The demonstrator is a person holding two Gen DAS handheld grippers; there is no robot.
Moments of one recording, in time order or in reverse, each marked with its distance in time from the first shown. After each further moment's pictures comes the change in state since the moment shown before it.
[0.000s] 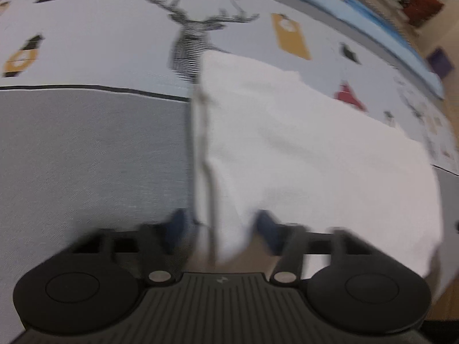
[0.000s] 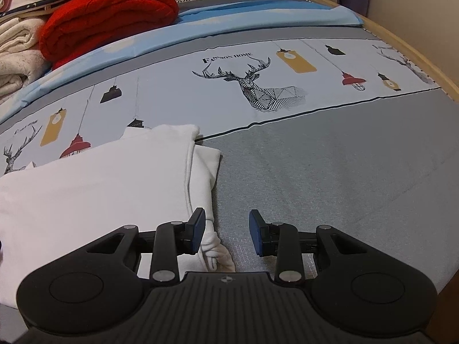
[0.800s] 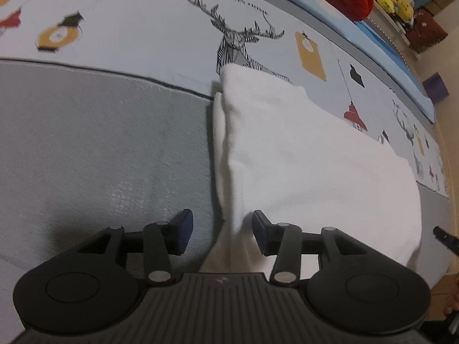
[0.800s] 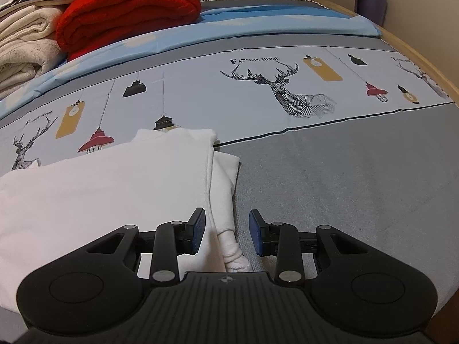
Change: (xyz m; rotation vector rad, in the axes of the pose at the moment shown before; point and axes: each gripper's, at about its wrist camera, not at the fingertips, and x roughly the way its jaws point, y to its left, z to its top) left arm -0.027 0.056 0.000 -0.103 0.005 -0.049; right arm 0.005 0.041 0.000 -0.048 -0.011 0.022
